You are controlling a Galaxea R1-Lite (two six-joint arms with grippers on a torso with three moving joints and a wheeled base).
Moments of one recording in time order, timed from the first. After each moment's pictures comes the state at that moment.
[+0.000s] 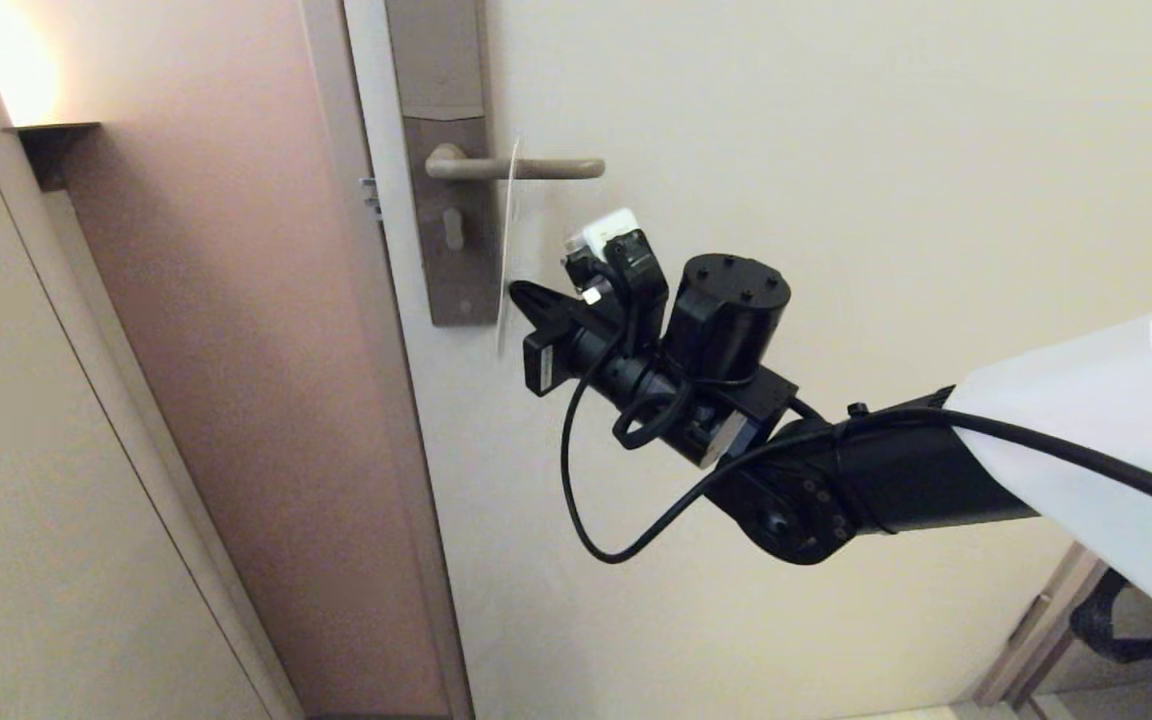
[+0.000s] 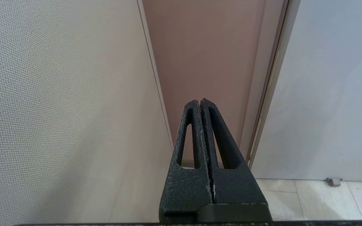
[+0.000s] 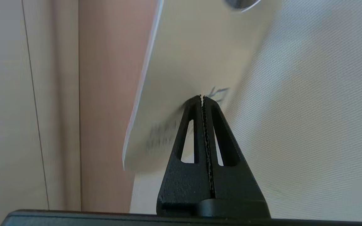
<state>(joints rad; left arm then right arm) 0.14 0.28 0.00 -0.09 0.04 0.08 0.74 2.18 -1.37 -1.01 0.04 -0.12</state>
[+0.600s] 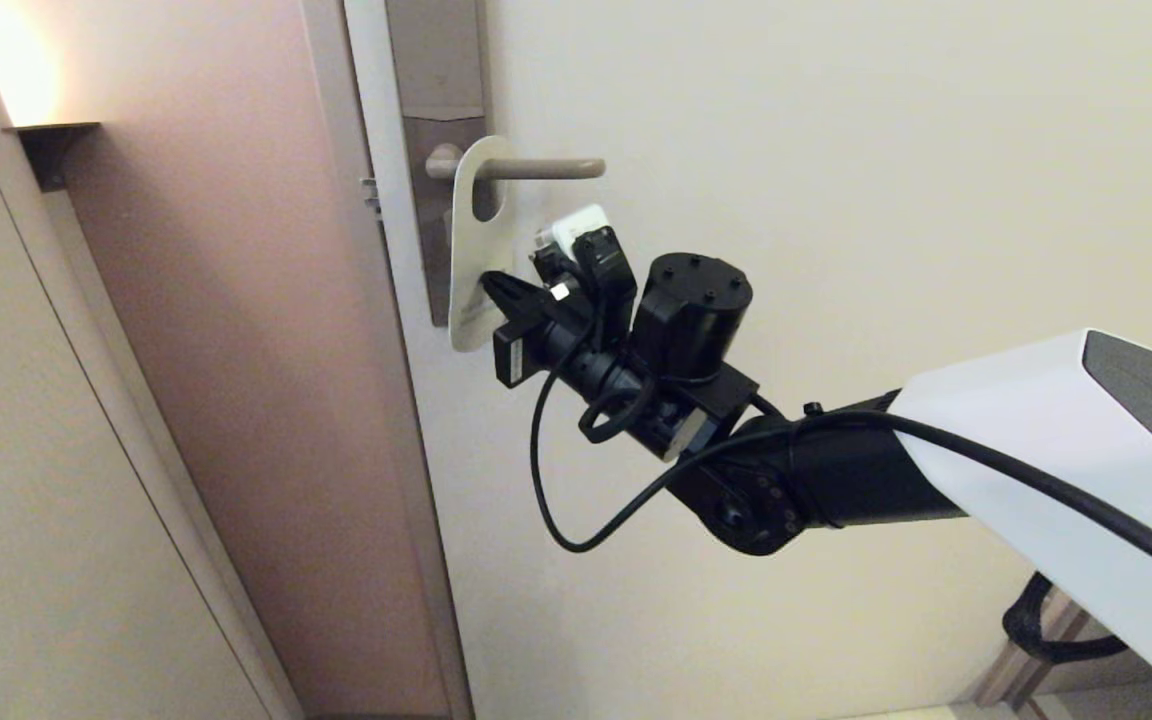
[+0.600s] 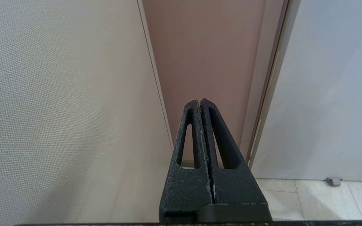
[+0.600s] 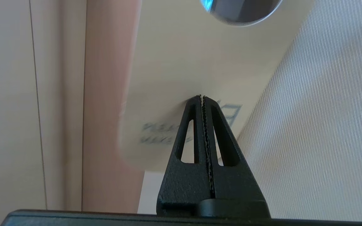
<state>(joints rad) 0.14 0.28 0.00 -0.09 0.04 0.08 0.76 2.26 -1.50 -1.01 0.03 -0.12</state>
